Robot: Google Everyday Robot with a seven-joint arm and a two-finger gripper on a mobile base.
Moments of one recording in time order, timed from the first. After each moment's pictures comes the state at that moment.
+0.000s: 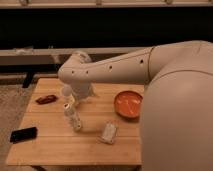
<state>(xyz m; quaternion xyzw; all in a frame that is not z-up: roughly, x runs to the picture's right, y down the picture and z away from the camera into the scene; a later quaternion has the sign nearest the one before) -0.111 0.054 0.716 -0.23 0.13 0.51 0.82</state>
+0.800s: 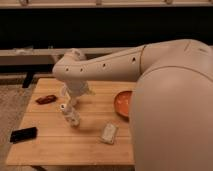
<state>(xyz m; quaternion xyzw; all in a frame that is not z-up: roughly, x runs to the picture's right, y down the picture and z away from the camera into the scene) -0.134 0.043 0.721 -0.22 0.12 0.50 0.83</state>
